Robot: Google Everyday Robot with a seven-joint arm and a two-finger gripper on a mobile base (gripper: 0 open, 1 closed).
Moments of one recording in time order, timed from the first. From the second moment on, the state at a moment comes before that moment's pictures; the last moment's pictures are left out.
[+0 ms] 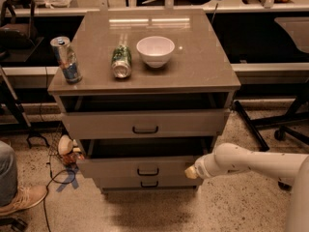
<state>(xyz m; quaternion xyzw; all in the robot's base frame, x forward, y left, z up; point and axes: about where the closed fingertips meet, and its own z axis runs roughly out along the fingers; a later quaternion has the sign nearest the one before) 0.551 -0.153 0.414 -0.25 0.93 0.18 0.19</state>
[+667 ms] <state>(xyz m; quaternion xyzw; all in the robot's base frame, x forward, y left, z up) 0.587 -0.154 0.405 -0.23 0.93 0.16 0.23</state>
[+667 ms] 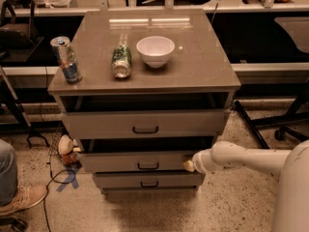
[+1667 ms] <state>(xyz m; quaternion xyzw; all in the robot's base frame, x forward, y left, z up) 0.607 -0.176 0.411 -0.18 0.93 0.17 0.29</state>
